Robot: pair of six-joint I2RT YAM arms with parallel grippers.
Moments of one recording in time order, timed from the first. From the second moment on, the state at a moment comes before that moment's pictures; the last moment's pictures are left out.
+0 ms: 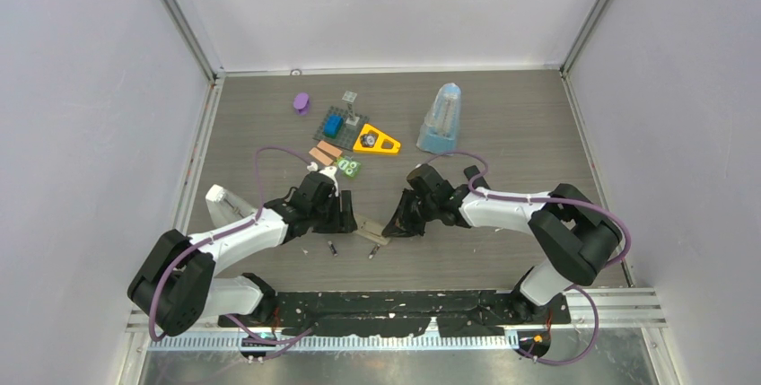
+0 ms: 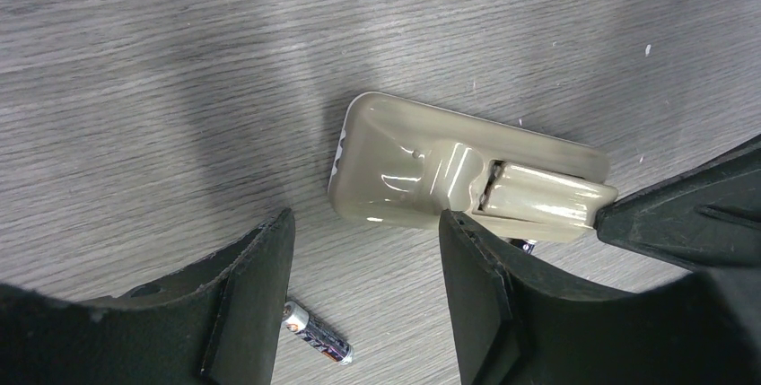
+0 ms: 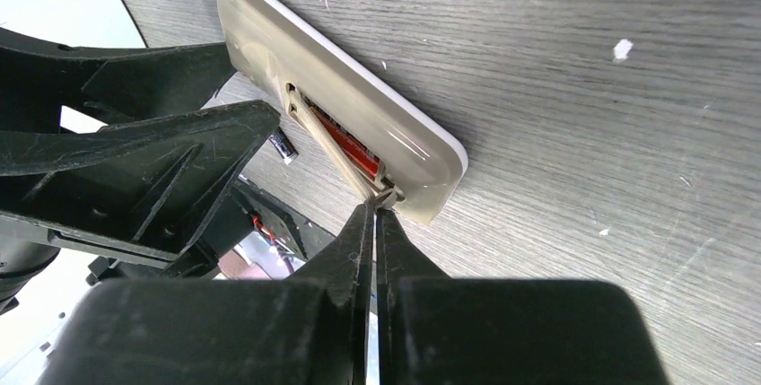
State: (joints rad) left arm -0.62 1.26 0.53 -0.20 0.06 -0.57; right arm 0.80 1.57 0.75 -0.09 -0.34 1.16
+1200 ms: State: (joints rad) left arm -0.62 1.21 0.52 -0.20 0.04 -0.58; right arm 0.80 1.49 0.64 0.08 -0.38 1.30
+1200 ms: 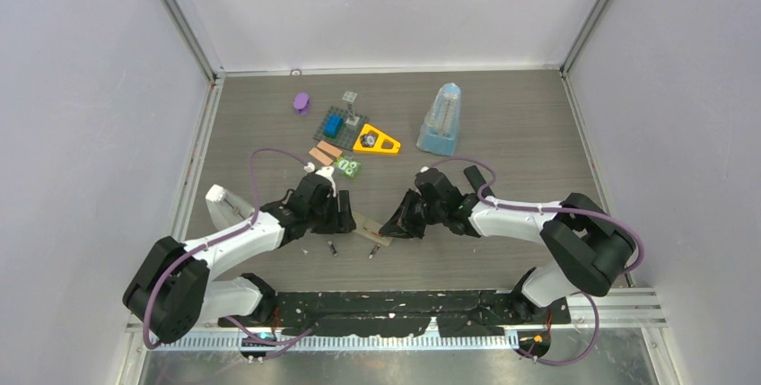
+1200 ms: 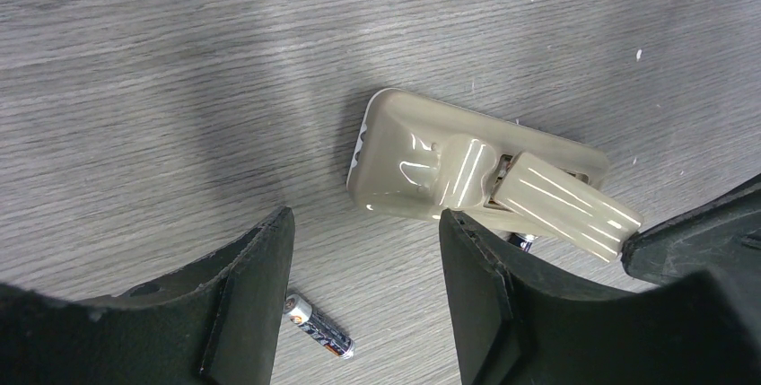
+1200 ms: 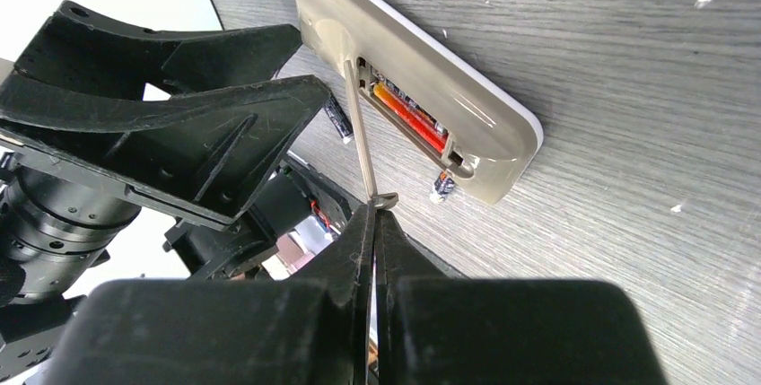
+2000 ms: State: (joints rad) left arm -0.62 1.21 0.52 -0.20 0.04 -0.60; right arm 0.80 1.51 0.63 0.10 -0.39 1.27
